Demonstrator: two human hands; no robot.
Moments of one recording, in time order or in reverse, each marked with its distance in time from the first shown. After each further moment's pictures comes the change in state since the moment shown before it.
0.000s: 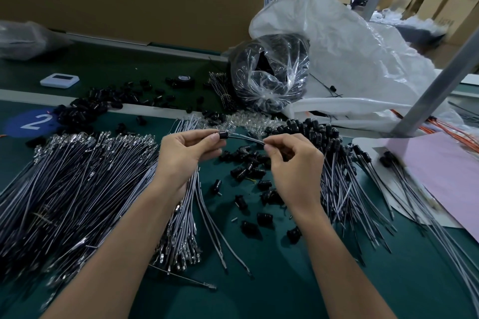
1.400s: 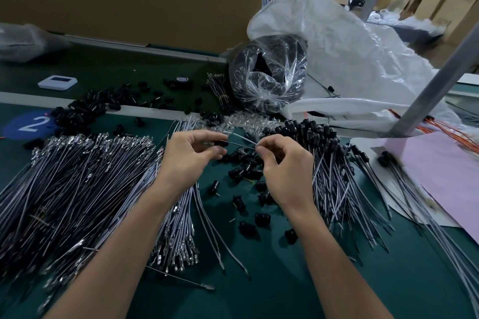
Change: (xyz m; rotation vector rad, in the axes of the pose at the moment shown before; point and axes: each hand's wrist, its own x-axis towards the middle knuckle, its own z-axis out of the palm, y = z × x) left_hand -0.002 0.003 0.001 0.508 -0.093 0.148; right_hand -0.003 -0.001 0.005 0.036 -0.075 0.035
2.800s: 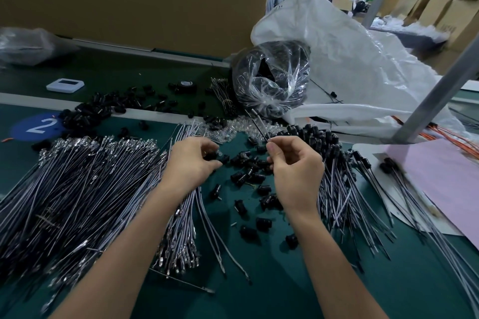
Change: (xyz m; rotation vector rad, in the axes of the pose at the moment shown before) left_hand 0.015 -0.006 0.001 0.601 0.028 -0.058; right_hand 0.002 0.001 0.000 0.273 0.138 0.120
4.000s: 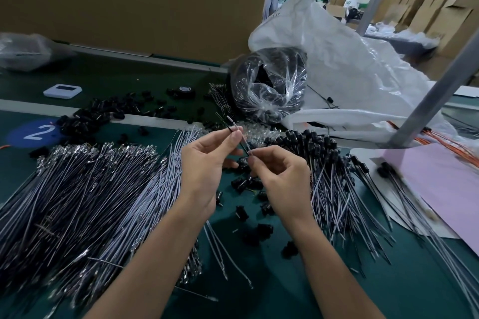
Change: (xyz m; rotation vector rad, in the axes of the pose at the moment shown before) left_hand -0.036 0.047 0.003 -1.217 0.071 -0.041; right_hand -0.006 -0.003 0.006 0.070 -0.214 -0.041
